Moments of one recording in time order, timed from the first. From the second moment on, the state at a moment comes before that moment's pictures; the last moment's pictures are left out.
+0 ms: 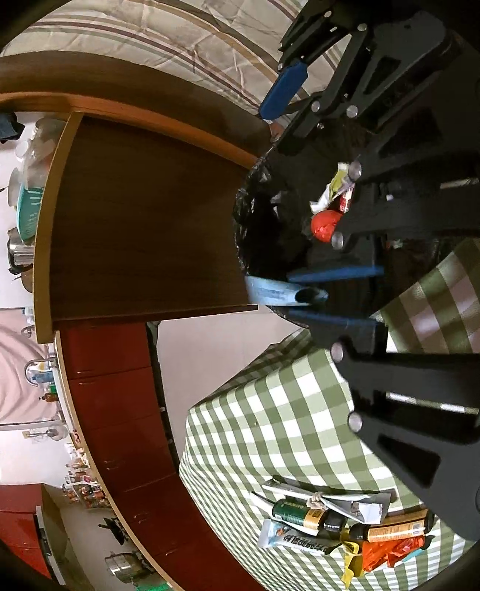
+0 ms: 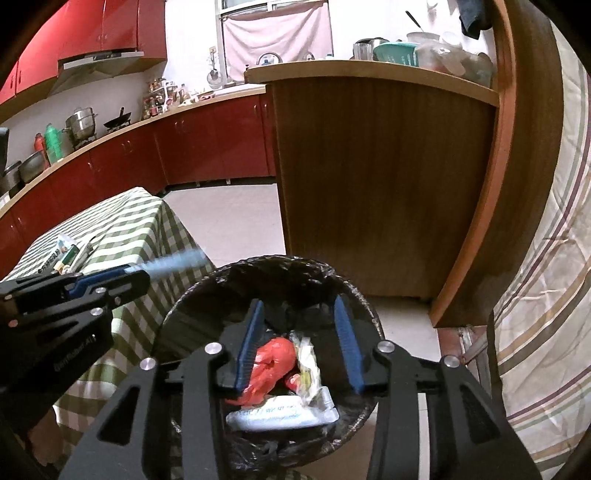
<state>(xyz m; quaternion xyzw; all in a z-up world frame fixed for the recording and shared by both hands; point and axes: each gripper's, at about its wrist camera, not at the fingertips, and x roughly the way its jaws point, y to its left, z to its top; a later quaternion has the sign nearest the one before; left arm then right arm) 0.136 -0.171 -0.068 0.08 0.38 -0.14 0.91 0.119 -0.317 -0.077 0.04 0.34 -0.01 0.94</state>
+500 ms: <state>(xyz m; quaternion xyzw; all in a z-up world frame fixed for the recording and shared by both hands) 0.126 -0.151 -0.060 0.05 0.37 -0.13 0.92 0.114 -0.320 -0.072 0.06 0.34 -0.02 0.94</state>
